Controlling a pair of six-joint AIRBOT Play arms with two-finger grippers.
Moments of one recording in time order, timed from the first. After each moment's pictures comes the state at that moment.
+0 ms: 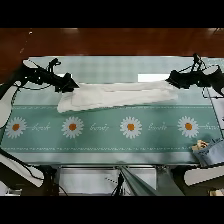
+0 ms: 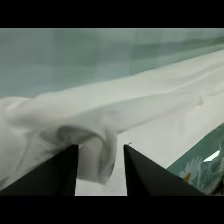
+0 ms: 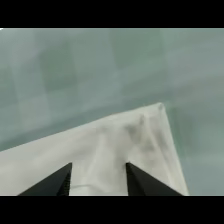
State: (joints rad) left arm 0.12 -1.87 1.48 0.77 -1.26 -1.31; right arm -0.24 -1.69 1.29 -0.91 0.80 1.32
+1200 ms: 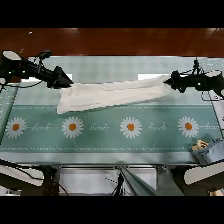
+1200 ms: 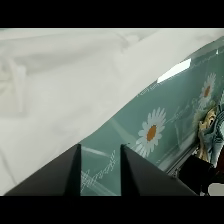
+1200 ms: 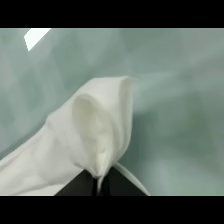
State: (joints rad) left arm 0.15 -1.72 1.49 0.72 -1.47 -1.26; right arm -0.30 -1.75 1.29 -0.65 0.88 1.27
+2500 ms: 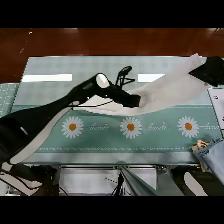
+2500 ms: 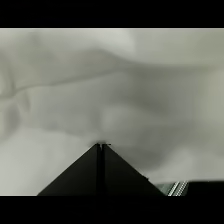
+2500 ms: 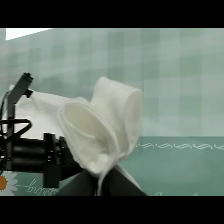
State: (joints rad) left arm -0.70 -1.78 1.45 0.65 -0.85 -1.35; right arm -0.12 -0.85 1.29 -1.10 1.34 1.65
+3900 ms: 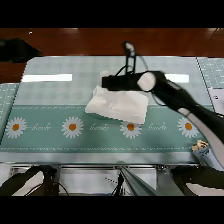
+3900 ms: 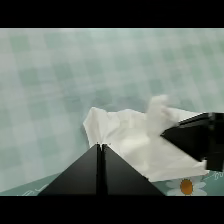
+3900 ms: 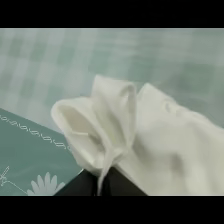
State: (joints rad) left arm 0.14 -1.06 1.45 0.94 -1.28 -1.27; right arm 0.63 -1.49 1.28 -1.04 0.55 1.73
